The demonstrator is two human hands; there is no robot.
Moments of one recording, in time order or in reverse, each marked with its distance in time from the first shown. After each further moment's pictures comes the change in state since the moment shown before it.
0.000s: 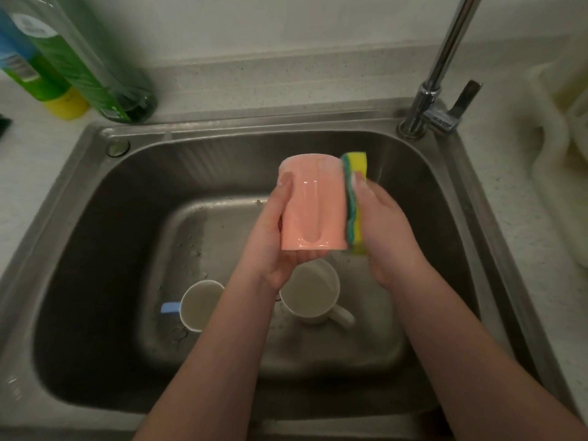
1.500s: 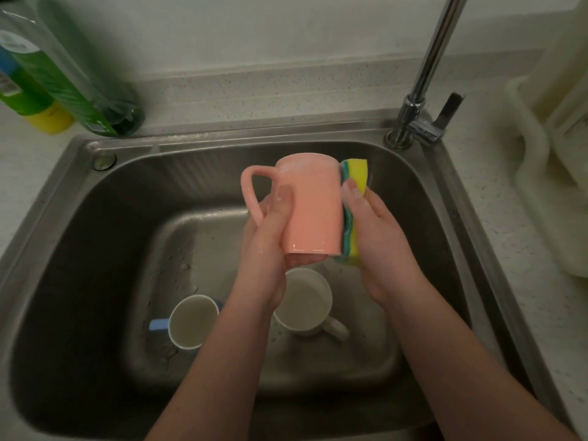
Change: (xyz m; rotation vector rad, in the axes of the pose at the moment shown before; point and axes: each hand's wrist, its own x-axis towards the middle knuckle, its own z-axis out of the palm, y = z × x) left_hand -0.015 0.005 0.023 0.186 0.158 0.262; right_hand -0.009 -0.003 -0.002 0.129 -0.030 -0.028
